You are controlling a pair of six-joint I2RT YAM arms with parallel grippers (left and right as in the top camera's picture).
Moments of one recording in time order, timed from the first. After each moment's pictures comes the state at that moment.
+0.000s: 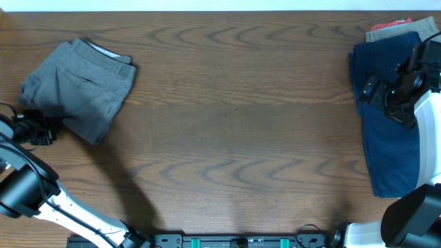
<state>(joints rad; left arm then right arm) 0.85 2.19 1.49 -0.69 0.69 -0.77 -0.30 1.61 1.41 -1.08 -0.03 0.28</state>
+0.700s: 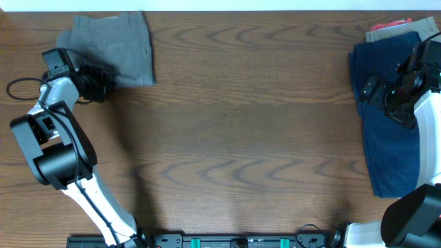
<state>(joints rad) 0.41 2.19 1.49 -0.32 0.51 -1.08 -0.30 1.61 1.41 -1.08 -0.03 0.28</state>
